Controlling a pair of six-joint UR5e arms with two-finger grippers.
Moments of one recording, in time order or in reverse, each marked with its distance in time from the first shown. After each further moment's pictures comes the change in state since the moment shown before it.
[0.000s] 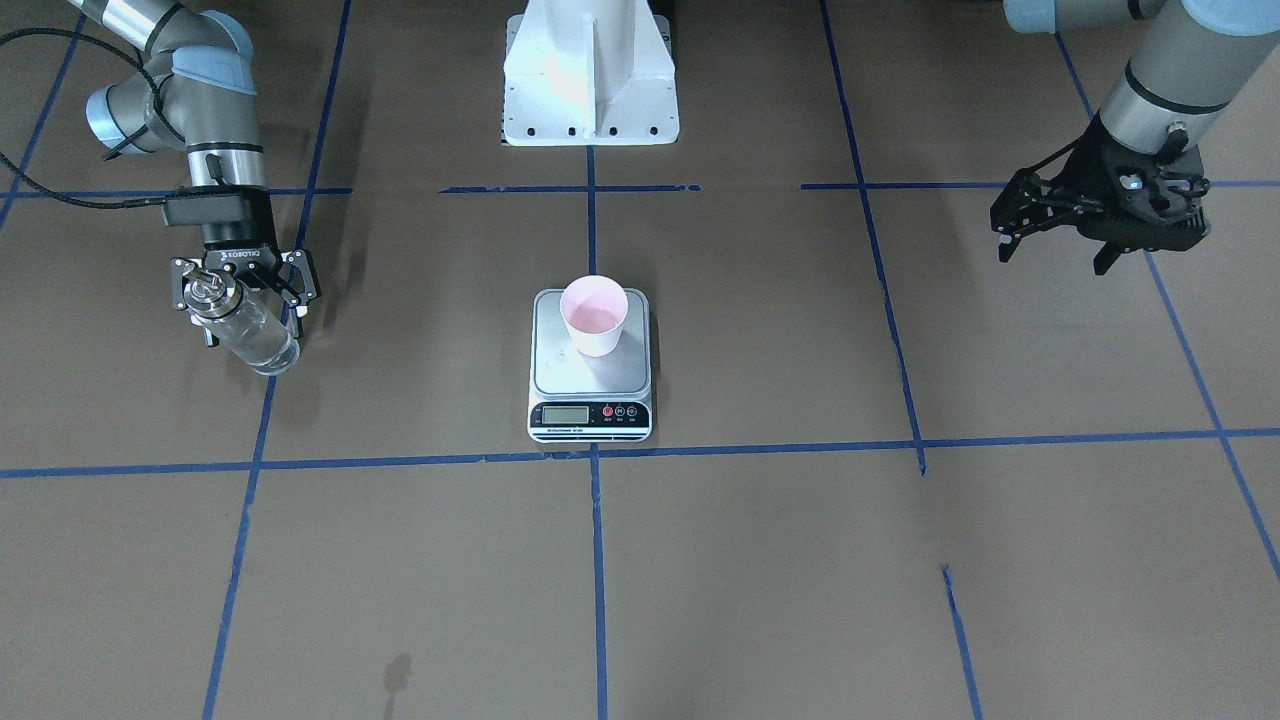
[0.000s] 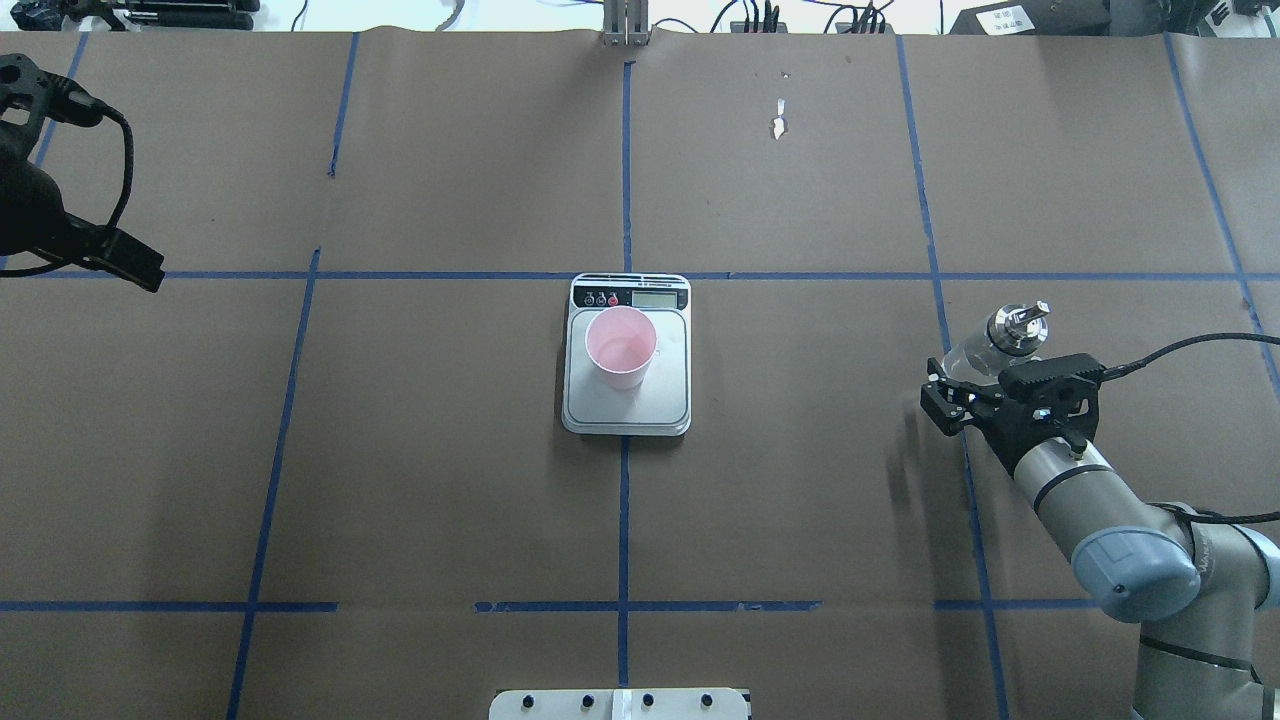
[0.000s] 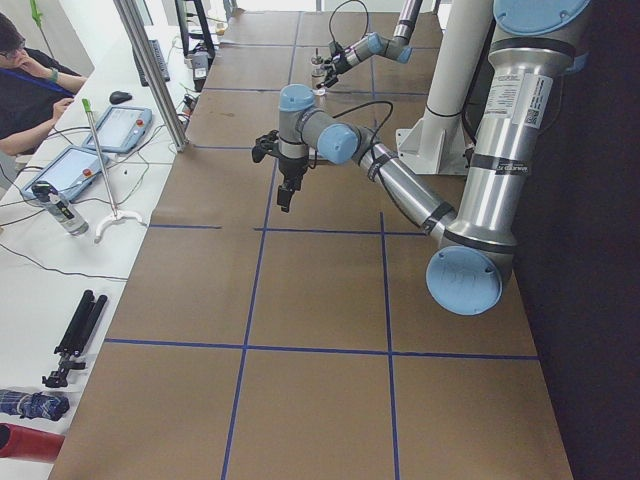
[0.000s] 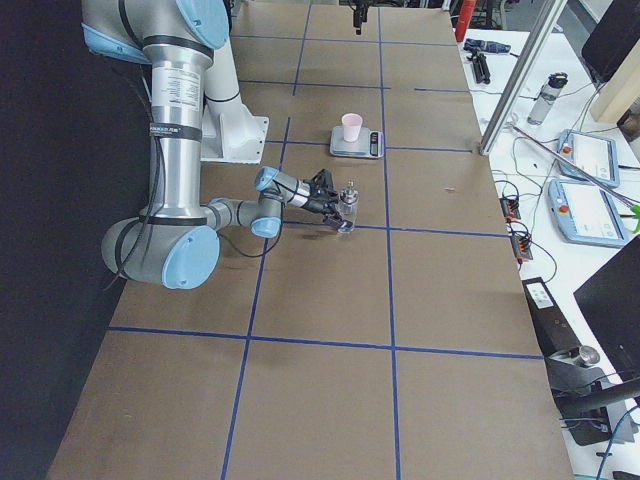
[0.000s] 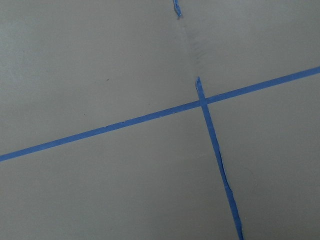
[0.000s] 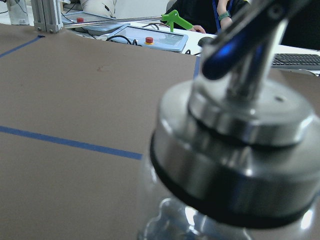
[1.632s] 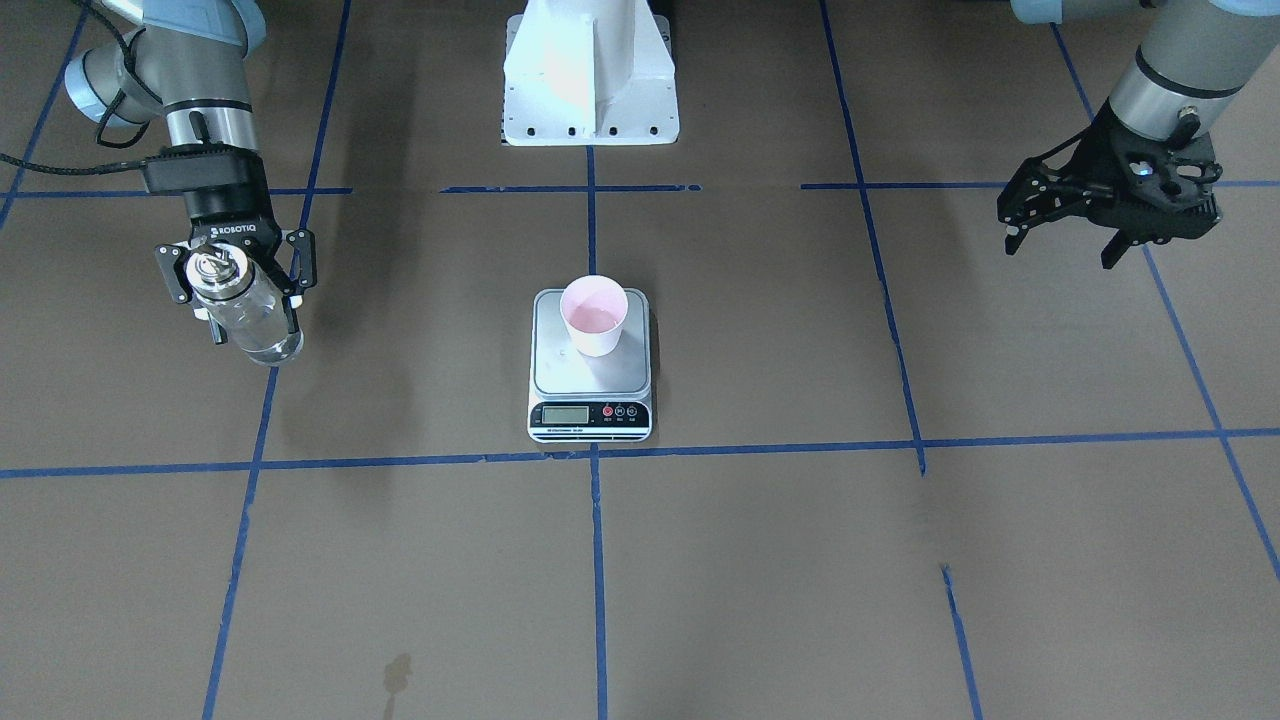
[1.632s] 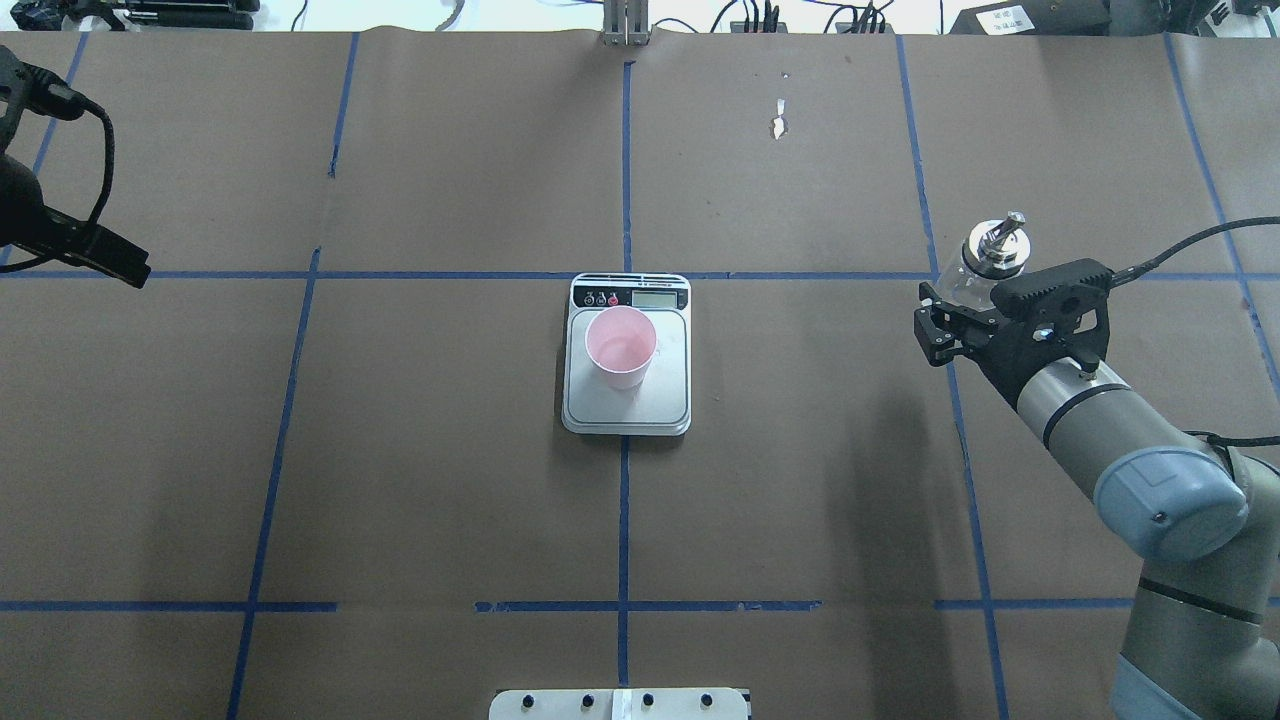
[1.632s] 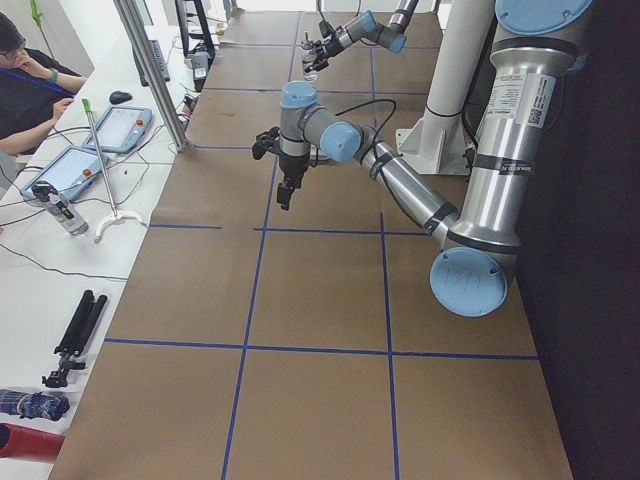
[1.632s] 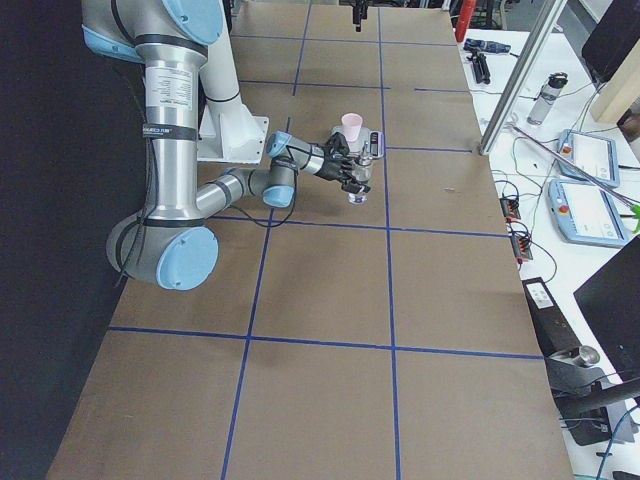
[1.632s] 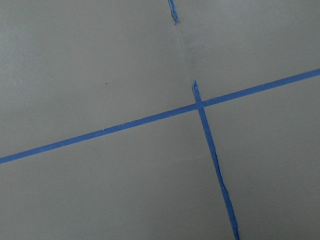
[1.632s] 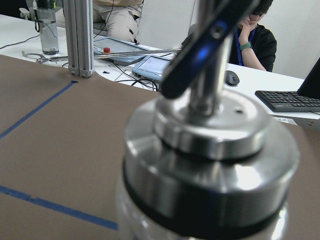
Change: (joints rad) left arm -0.029 0.023 -0.026 0.000 -0.002 0.071; right arm 0.131 0.043 0.237 -0.170 0.136 -0.195
